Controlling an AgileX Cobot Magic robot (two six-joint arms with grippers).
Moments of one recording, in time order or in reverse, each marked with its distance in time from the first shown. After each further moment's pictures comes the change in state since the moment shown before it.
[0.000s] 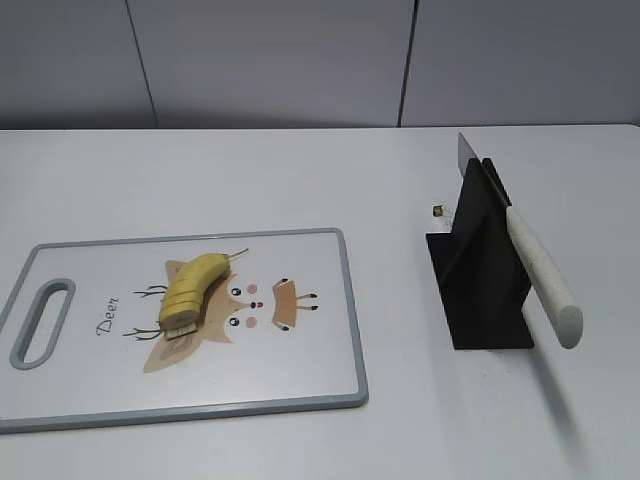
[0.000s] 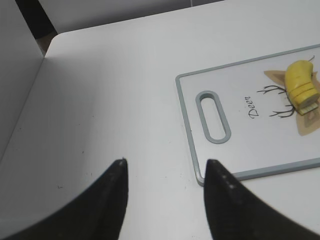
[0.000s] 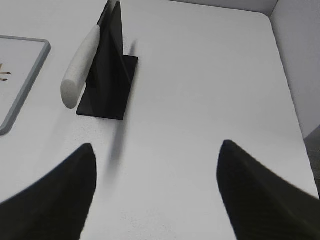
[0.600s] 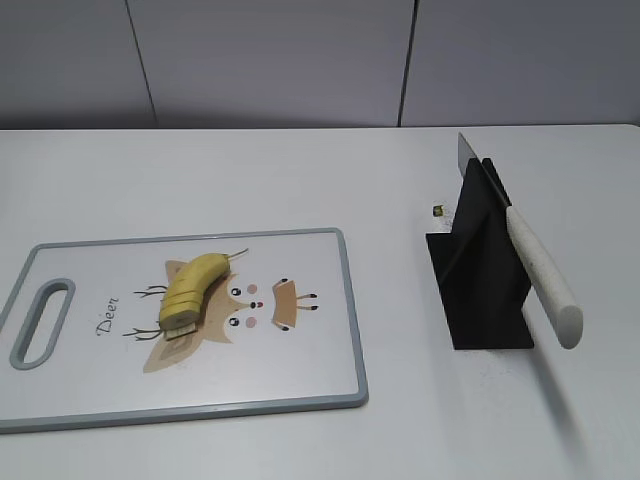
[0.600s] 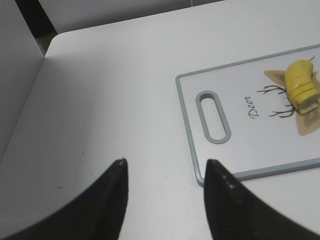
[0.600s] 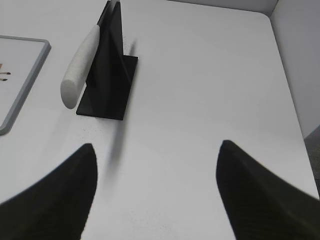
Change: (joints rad) left arm 0.000 0.000 0.000 0.000 0.000 0.000; right arm 0.000 0.000 0.000 0.000 0.000 0.000
